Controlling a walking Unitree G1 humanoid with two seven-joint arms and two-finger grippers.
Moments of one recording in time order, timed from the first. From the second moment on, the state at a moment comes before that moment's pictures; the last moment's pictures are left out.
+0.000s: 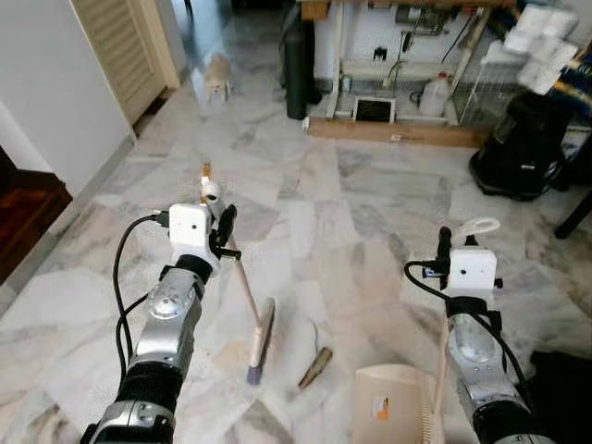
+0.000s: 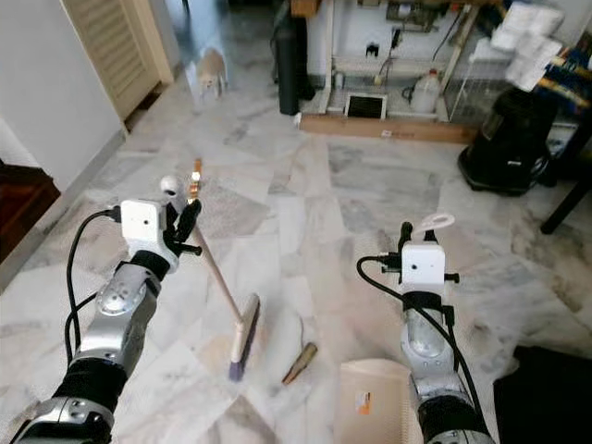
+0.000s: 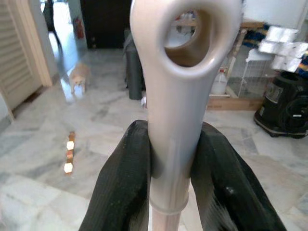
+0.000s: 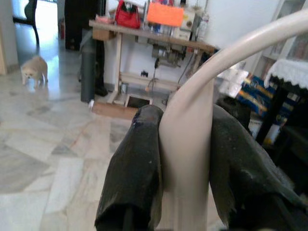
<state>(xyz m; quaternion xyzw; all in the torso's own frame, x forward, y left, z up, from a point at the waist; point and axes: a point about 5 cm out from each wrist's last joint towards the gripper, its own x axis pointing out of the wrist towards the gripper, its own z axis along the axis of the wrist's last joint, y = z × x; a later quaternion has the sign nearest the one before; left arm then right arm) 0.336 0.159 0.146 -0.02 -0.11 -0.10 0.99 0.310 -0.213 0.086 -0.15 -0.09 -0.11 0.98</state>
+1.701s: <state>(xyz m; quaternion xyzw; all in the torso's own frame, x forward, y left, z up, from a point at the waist) 0.305 0.116 0.193 -0.16 0.00 -0.25 0.95 0.320 -0.182 0.114 -0.17 -0.22 -0.10 0.96</state>
